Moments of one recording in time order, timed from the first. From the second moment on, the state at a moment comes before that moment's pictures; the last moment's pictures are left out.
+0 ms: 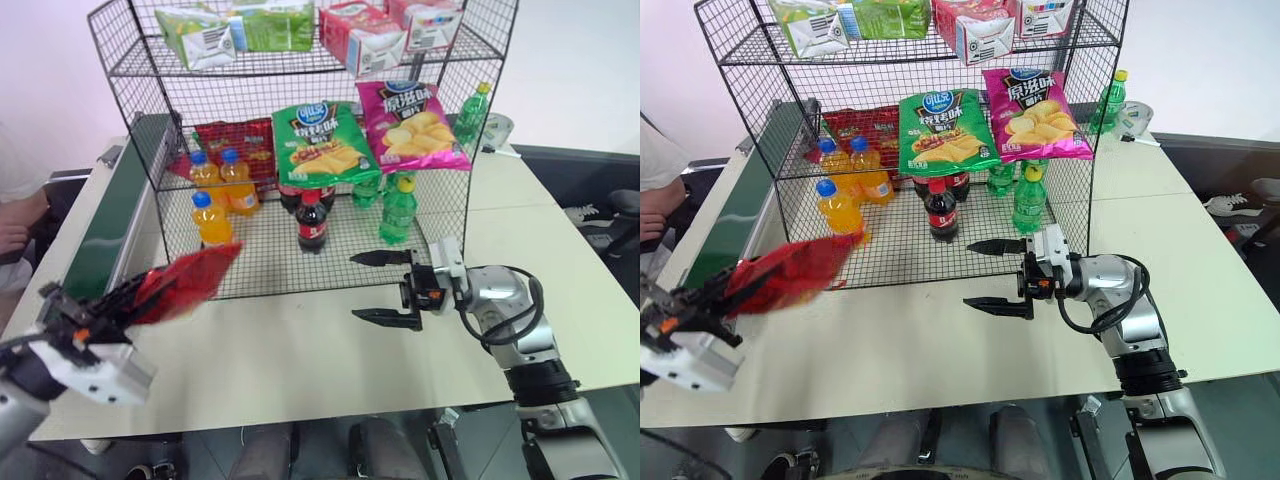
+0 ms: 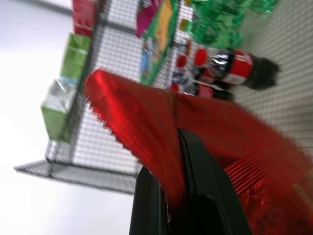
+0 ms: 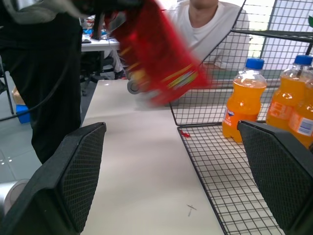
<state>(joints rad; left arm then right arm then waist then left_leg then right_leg) 0.43 0.79 0.60 -0.59 0.08 -0.52 -0.49 -0.36 -0.49 0.07 0.05 0.51 0.06 1.36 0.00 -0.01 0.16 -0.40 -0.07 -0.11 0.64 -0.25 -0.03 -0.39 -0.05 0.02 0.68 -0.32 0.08</state>
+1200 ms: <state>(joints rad) -0.61 1.05 0.20 0.20 0.31 -0.83 -0.40 -0.36 -0.48 0.07 0.07 0.48 0.06 1.32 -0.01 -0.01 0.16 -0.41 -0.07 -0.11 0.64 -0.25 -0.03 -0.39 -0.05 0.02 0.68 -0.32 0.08</state>
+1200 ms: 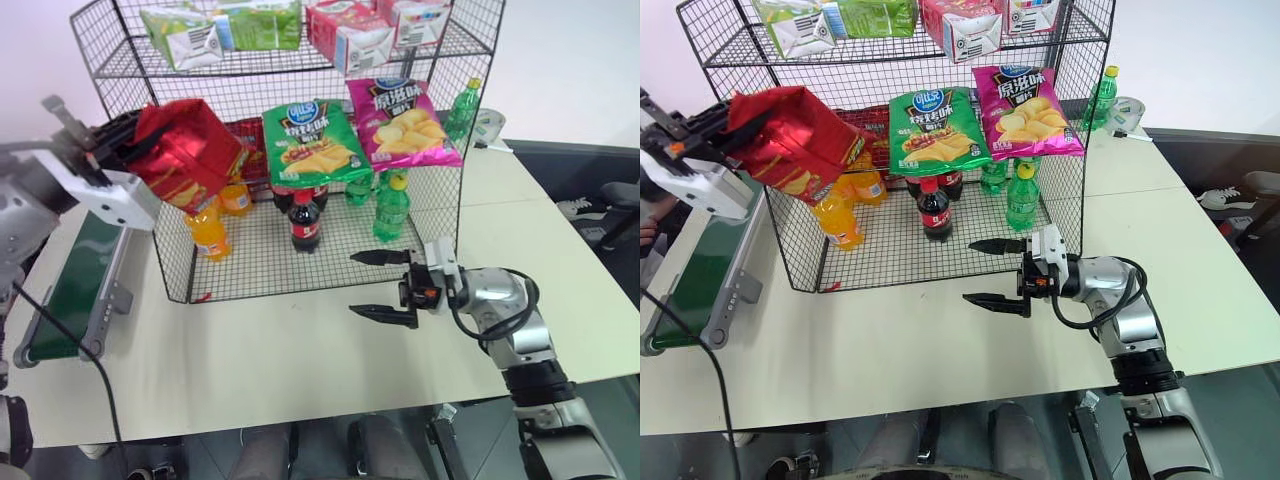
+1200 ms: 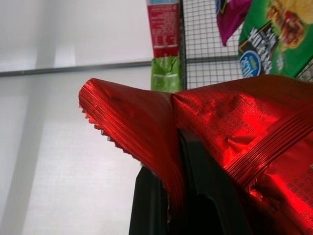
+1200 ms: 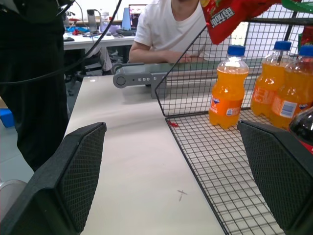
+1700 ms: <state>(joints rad) -0.82 1.13 0.13 0.48 0.40 -1.02 -0.31 -0.34 -0.48 0.07 0.06 0.48 0.06 1.31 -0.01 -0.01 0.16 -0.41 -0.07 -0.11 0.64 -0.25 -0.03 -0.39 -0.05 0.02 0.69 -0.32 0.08</state>
